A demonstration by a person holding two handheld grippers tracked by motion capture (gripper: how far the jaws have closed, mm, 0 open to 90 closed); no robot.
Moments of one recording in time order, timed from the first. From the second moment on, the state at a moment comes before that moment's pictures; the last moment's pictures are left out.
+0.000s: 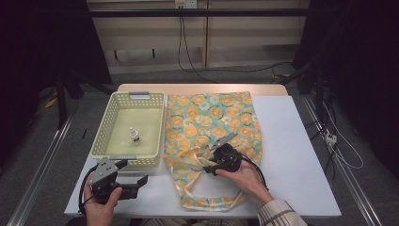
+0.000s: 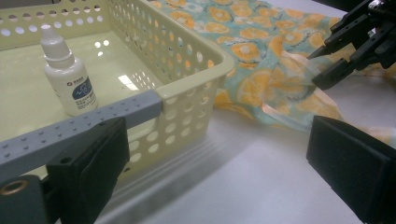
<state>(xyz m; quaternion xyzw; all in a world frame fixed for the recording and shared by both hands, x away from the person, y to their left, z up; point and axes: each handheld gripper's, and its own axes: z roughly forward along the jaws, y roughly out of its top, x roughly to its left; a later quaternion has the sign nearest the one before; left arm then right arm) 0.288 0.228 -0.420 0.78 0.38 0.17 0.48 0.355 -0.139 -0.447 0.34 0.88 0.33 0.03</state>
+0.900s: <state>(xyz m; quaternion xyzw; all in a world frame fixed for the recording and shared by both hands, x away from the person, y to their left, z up) 0.287 0.228 -0.420 0.78 0.38 0.17 0.48 0.353 -0.151 -0.438 0.32 0.88 0.34 0.05</state>
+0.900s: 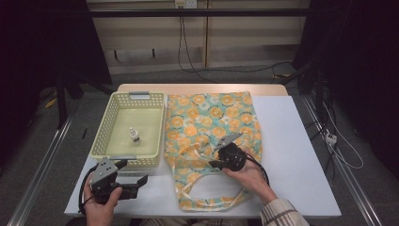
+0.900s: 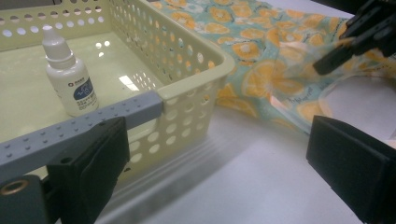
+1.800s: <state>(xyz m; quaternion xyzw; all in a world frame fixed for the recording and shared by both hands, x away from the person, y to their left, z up) 0.287 0.228 -0.420 0.78 0.38 0.17 0.48 0.380 -0.168 -0.371 0.33 0.82 0.45 0.10</state>
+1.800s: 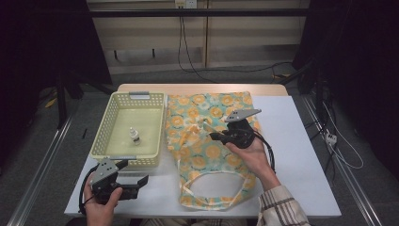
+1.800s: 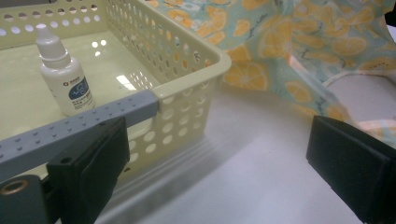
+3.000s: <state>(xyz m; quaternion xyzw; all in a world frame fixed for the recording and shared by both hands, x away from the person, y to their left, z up) 0.288 0.242 -0.414 0.77 0.39 0.14 0.49 0.393 -0.180 -0.342 0.32 0.80 0.49 0.13</state>
